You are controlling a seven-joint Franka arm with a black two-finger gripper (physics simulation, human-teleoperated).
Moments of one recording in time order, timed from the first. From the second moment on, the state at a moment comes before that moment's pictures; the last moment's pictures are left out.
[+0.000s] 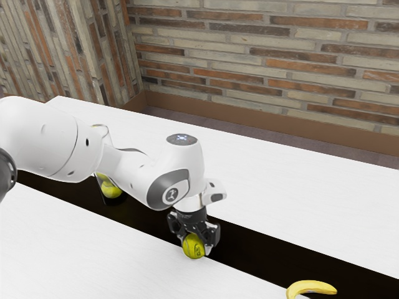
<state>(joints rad) -0.47 0.31 0.11 -2.14 -0.13 2.39 -0.29</state>
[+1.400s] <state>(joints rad) 0.02 0.17 0.15 -1.58 0.10 1.67 -0.20</state>
